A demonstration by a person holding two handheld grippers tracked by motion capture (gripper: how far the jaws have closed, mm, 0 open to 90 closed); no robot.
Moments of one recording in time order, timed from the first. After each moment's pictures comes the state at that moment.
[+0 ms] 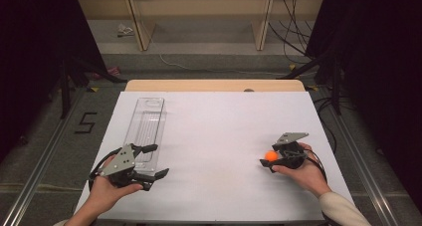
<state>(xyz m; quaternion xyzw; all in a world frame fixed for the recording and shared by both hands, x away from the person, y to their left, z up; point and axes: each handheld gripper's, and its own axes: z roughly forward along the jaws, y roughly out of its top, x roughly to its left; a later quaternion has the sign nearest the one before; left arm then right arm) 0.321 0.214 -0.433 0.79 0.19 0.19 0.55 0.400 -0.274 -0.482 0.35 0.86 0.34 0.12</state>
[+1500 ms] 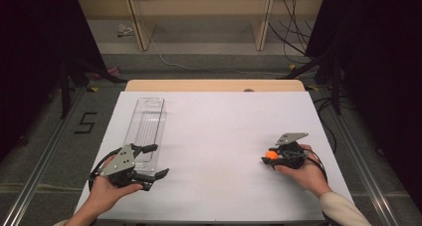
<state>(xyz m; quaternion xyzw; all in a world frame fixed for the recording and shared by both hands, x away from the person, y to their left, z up) 0.321 0.214 -0.433 0.79 0.19 0.19 0.55 0.400 -0.274 -0.481 0.35 0.87 0.33 0.12</state>
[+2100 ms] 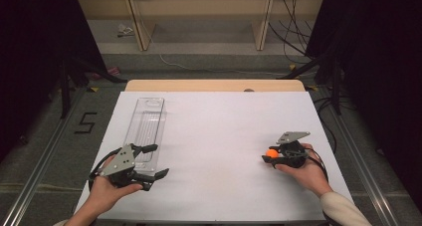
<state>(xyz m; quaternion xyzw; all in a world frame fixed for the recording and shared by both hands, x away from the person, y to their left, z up) 0.321 0.214 -0.433 0.79 0.19 0.19 0.55 0.399 -0.275 -0.474 0.34 0.87 0.34 0.13</state>
